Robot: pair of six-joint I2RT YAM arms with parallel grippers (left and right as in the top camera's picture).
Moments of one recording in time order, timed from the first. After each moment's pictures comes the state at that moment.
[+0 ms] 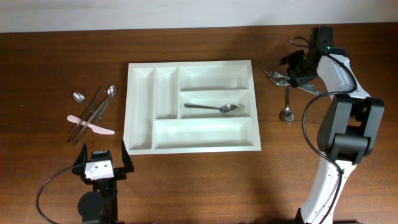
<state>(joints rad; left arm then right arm) 0.10 0.01 0.01 -0.08 -0.05 0.09 -0.16 2.28 1.84 -0.71 -0.29 0.95</state>
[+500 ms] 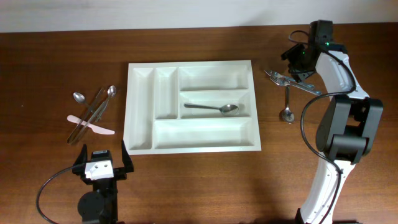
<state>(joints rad) 0.10 0.01 0.01 -0.08 -0.05 0.09 -0.15 2.28 1.88 -0.71 -0.17 0.86</state>
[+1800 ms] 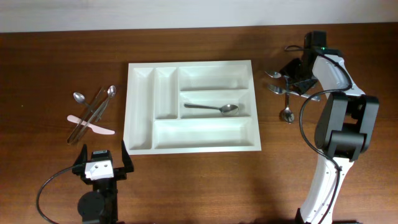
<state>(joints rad) 0.10 0.01 0.01 -0.08 -0.05 0.09 -0.15 2.33 1.84 -0.83 -0.09 0.76</state>
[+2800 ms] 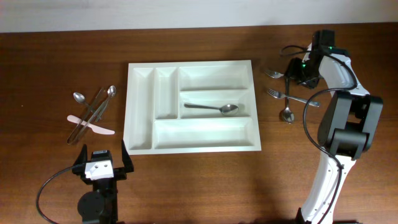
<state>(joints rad) 0.10 0.01 0.01 -0.08 -0.05 0.09 -0.20 2.36 1.89 -0.79 -0.17 0.24</state>
